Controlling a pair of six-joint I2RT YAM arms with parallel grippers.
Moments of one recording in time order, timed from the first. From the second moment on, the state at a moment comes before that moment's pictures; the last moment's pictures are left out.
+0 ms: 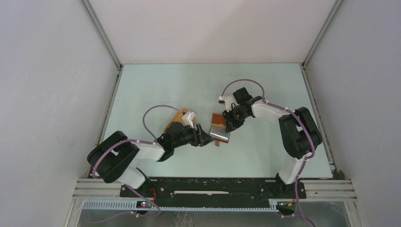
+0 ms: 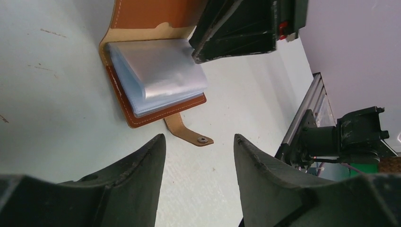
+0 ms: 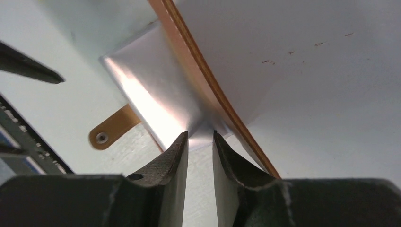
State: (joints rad) left arm -0.73 1.48 0.36 0.78 0.29 -0.74; right arm 0.46 1.80 1.13 -0.51 -0.44 -0.16
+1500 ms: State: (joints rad) left arm -0.73 1.22 0.29 0.73 0.21 -0.69; right arm 0.45 1.75 1.24 -0.60 -0.57 -0.23
